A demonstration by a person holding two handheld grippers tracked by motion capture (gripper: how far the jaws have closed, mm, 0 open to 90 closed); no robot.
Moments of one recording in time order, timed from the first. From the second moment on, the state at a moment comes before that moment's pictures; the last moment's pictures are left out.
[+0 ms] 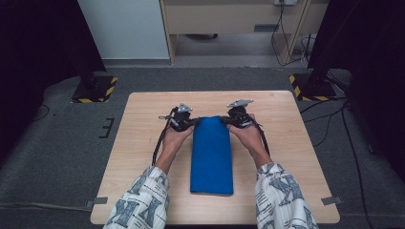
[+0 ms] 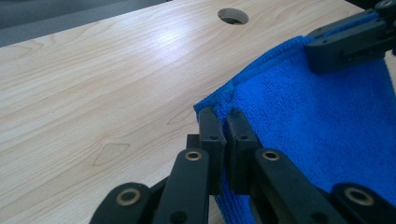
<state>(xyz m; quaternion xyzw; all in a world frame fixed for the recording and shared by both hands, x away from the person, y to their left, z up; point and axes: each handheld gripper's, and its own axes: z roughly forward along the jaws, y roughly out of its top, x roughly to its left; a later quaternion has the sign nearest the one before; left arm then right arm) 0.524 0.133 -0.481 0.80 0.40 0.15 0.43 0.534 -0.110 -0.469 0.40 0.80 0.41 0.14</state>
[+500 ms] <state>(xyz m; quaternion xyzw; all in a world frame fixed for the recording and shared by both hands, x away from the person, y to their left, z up) 0.523 0.134 -0.465 0.80 0.39 0.16 0.43 0.532 -0.112 -0.459 0.40 0.80 0.43 0.15</state>
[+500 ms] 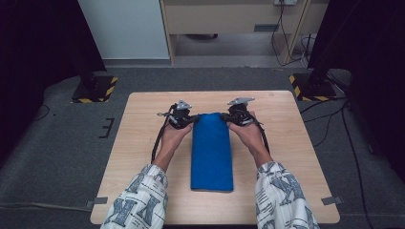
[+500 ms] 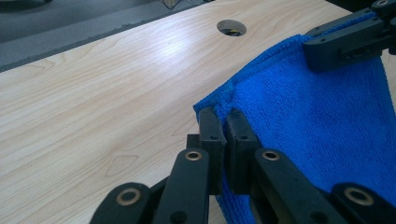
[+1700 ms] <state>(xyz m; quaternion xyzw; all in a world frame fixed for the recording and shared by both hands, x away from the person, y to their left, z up) 0.469 0.138 -0.468 0.82 0.34 0.16 0.43 0.473 -0.119 -0.472 0.35 0.81 0.44 0.14</state>
